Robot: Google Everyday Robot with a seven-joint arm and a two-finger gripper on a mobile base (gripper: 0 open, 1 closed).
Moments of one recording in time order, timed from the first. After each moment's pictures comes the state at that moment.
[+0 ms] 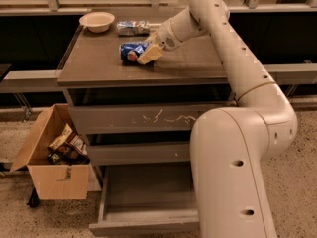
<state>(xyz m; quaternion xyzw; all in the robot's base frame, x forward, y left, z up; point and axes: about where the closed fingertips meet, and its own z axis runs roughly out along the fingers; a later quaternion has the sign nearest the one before) 0.813 0.023 0.840 -0.59 0.68 0.21 0.38</state>
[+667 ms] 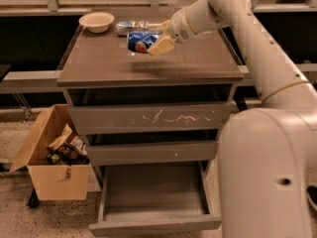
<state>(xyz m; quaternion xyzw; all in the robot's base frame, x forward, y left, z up) 0.788 -0.003 0.882 -0.60 0.66 0.20 0.41</state>
